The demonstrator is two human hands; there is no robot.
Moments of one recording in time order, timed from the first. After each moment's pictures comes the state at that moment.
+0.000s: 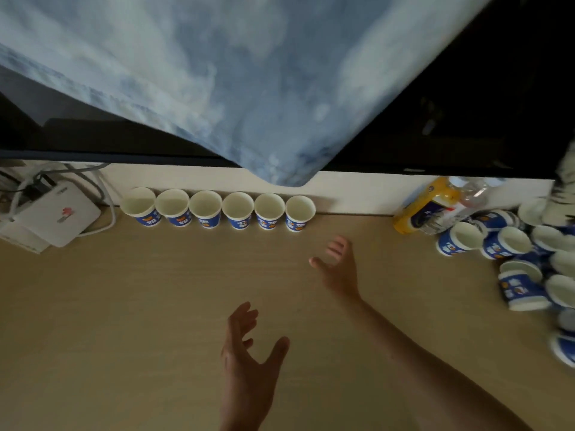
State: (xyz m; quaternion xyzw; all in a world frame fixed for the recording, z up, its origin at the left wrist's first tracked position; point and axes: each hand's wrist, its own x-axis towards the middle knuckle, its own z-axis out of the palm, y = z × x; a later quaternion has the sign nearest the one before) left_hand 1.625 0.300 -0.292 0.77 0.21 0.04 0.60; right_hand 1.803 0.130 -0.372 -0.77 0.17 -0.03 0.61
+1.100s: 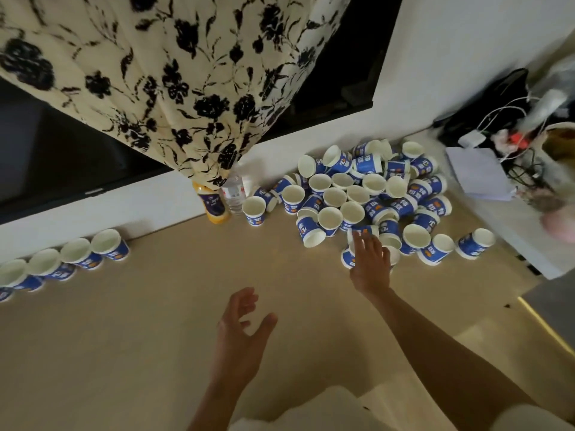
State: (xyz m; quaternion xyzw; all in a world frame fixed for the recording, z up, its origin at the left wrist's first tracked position) left_hand 1.569 -0.047 -0.202 0.82 0.04 -0.10 0.57; right_hand 1.620 -0.361 -0.320 -0.97 0.21 -0.02 0.07
